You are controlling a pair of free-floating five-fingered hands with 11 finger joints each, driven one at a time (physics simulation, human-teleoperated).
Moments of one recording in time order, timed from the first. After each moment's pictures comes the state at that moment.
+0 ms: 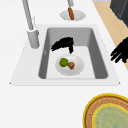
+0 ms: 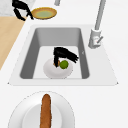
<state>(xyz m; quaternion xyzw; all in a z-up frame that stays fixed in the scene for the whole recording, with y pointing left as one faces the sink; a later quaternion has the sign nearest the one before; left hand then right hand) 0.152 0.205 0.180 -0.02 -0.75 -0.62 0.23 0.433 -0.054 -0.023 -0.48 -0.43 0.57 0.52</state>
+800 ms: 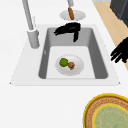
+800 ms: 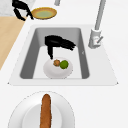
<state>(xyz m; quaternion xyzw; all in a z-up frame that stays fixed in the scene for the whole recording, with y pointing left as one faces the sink) 0.152 0.205 0.180 -0.02 -0.75 -0.62 0.23 0.392 -0.076 0.072 -0.51 -0.47 0.53 0.49</state>
